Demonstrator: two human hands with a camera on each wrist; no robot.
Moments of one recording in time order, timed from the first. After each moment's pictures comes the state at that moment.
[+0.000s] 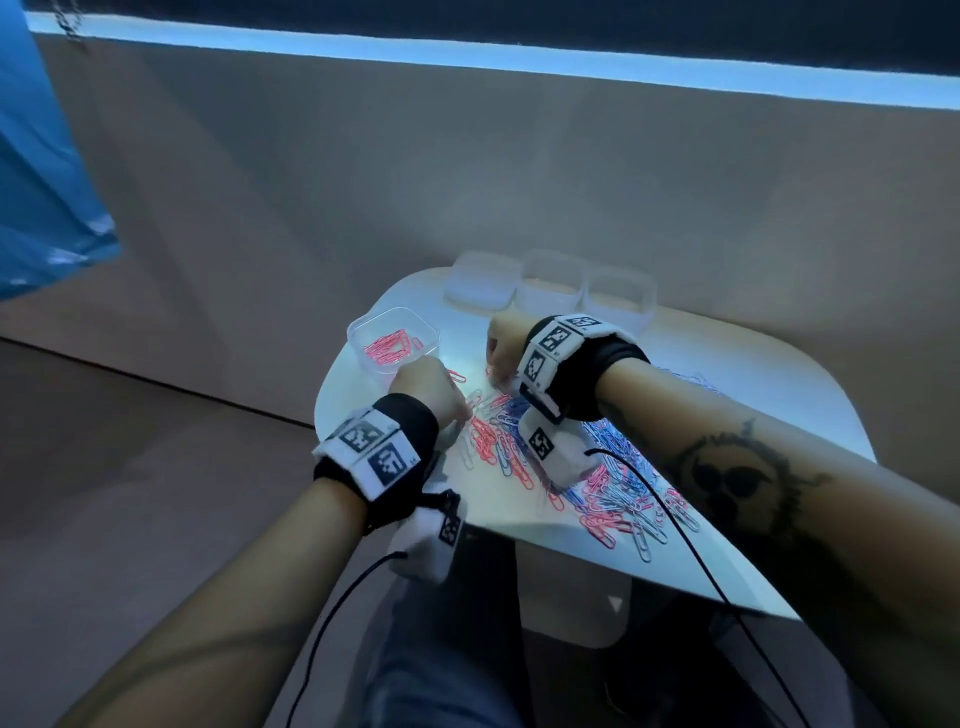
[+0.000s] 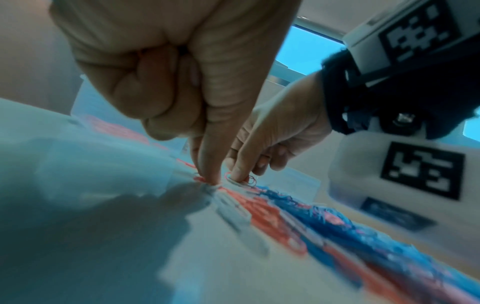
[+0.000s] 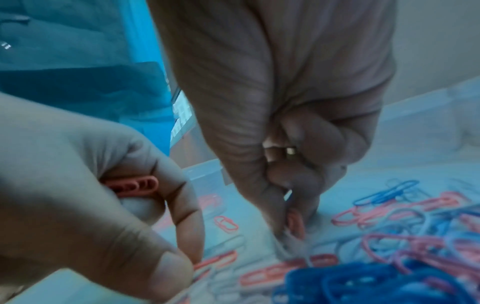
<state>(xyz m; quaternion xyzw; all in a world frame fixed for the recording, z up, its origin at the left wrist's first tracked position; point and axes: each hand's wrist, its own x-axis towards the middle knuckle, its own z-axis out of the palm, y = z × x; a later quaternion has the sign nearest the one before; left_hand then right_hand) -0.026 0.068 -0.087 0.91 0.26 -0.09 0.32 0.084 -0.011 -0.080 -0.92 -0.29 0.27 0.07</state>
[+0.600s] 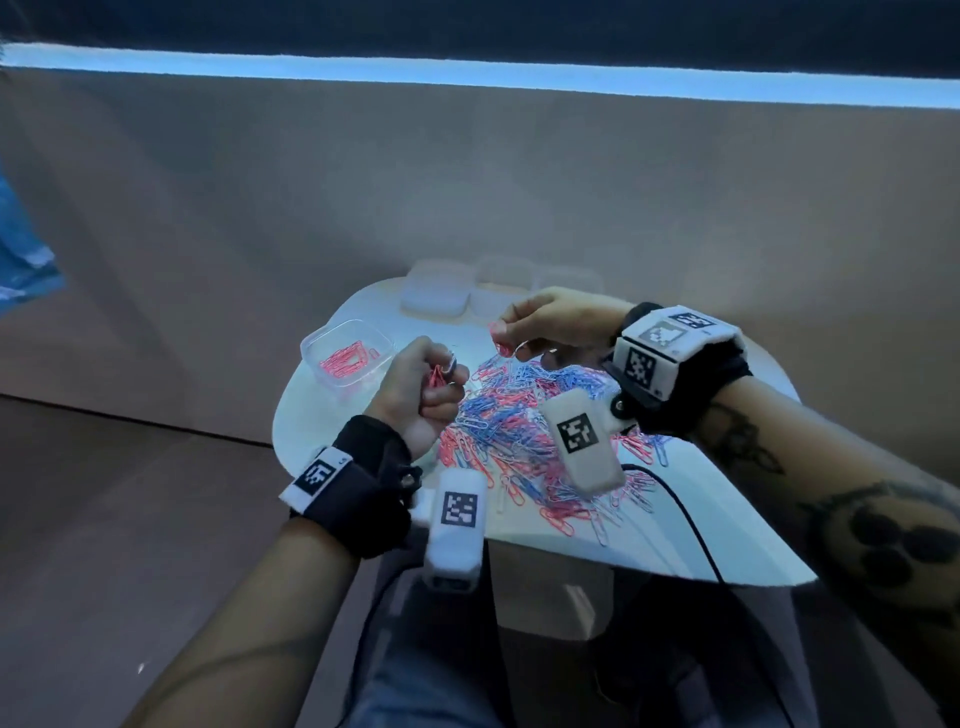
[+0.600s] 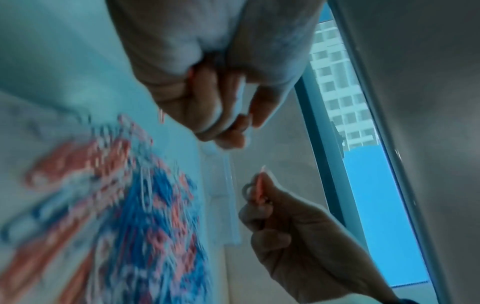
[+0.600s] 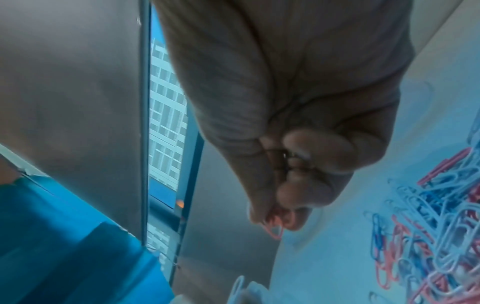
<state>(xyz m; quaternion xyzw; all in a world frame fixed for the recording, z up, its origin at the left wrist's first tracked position) -0.026 0.037 -0.067 0.47 0.24 -0.05 0.85 0.067 -0.099 -0.025 -0.79 -0.20 0.38 0.43</state>
